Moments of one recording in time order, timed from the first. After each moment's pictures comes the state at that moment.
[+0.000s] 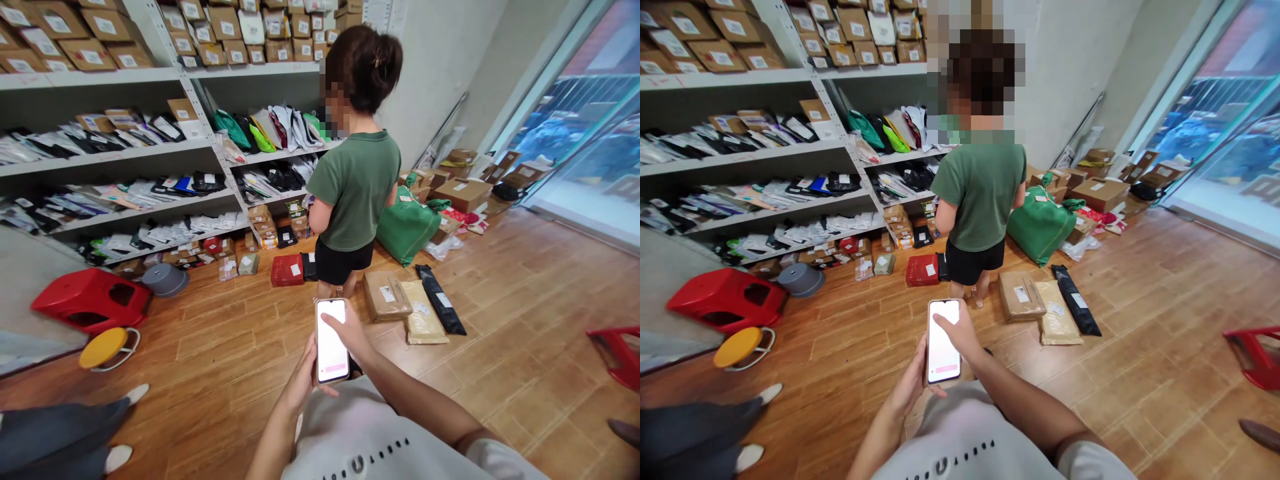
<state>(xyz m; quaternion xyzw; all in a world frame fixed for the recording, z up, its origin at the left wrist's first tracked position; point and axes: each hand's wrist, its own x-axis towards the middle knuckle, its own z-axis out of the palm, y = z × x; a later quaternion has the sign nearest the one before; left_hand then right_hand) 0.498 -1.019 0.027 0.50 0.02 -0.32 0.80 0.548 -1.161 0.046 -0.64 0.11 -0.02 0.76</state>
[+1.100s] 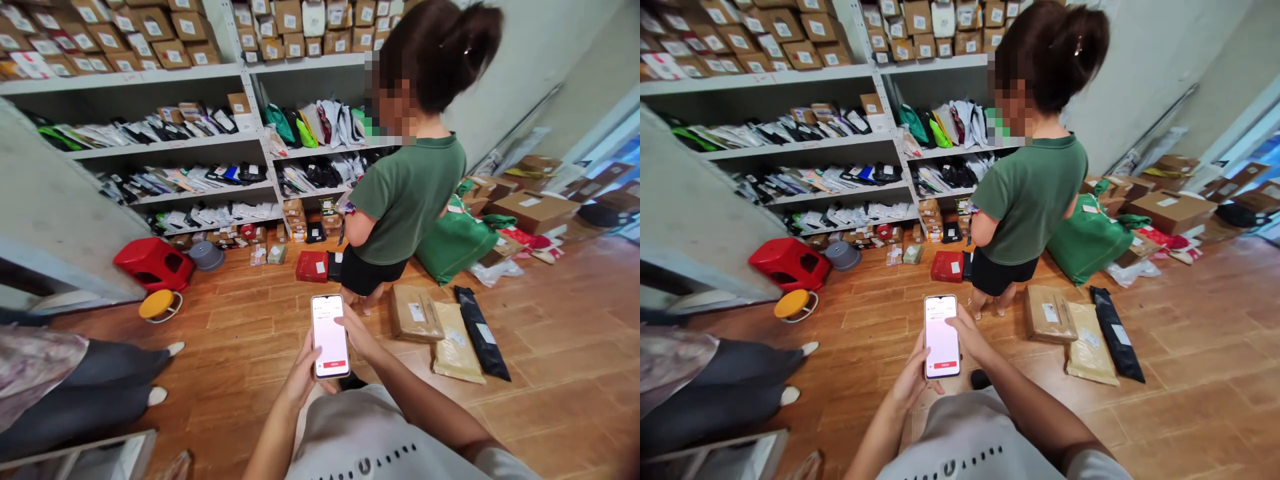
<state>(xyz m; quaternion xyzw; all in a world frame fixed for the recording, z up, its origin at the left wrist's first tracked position) 0.530 -0.981 0.031 0.47 0.09 -0.23 0.85 0.605 -1.128 0.036 -0.57 -0.02 0.16 0.81</state>
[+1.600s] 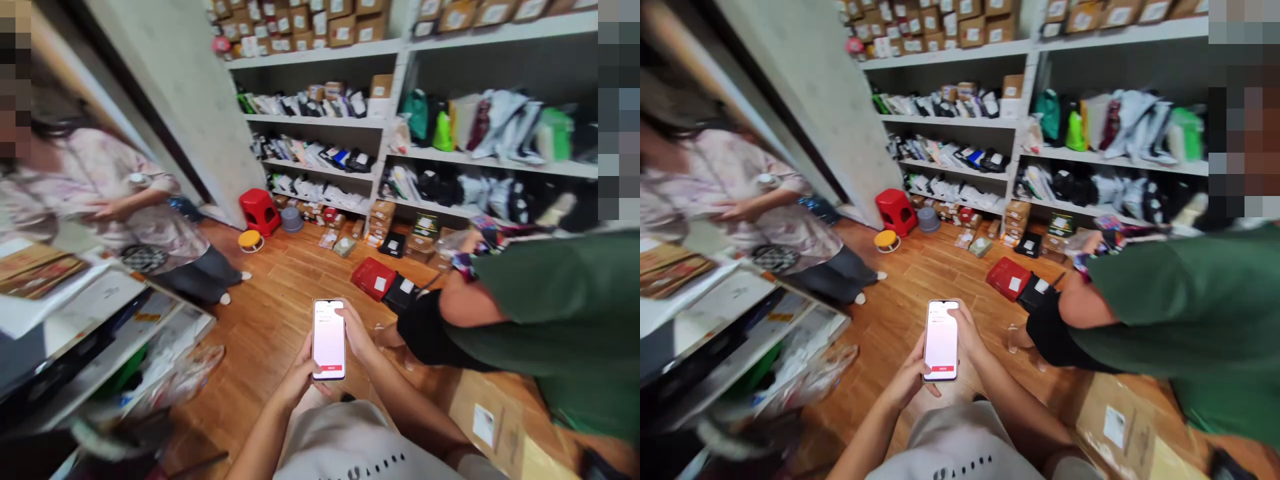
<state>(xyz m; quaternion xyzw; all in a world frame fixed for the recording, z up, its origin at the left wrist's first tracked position) 0.569 -0.944 0.035 0.45 0.22 0.01 0.86 0.721 -1.015 0.053 -0.54 -0.12 0.35 0.75</state>
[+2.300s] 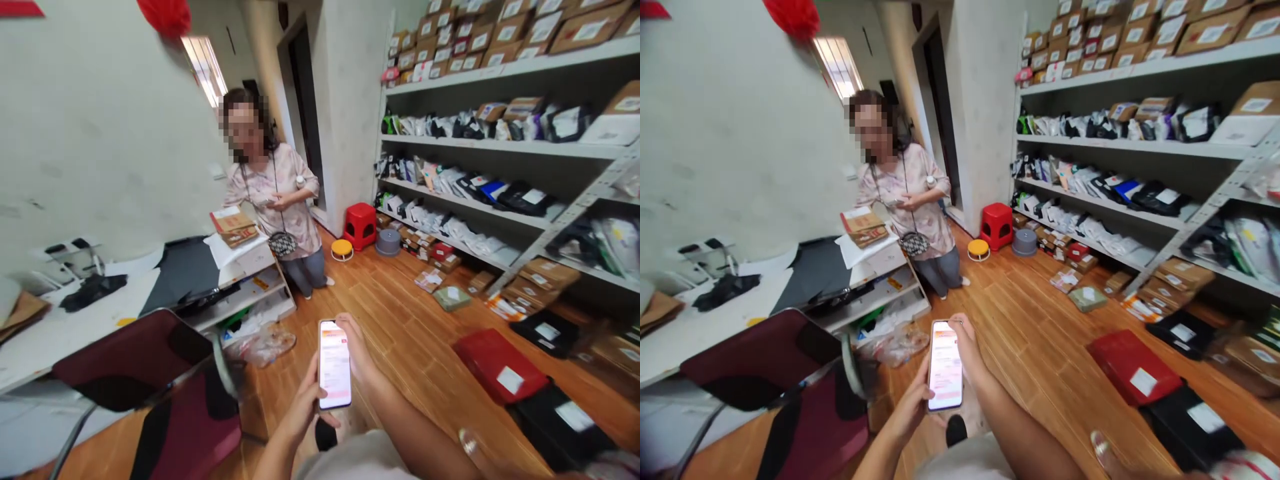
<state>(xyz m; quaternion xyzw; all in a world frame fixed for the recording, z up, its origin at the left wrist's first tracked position) 0.343 -0.743 0.034 0.41 0.33 0.24 0.82 0.504 -0.716 0.061 -0.46 -0.25 0.53 0.67</state>
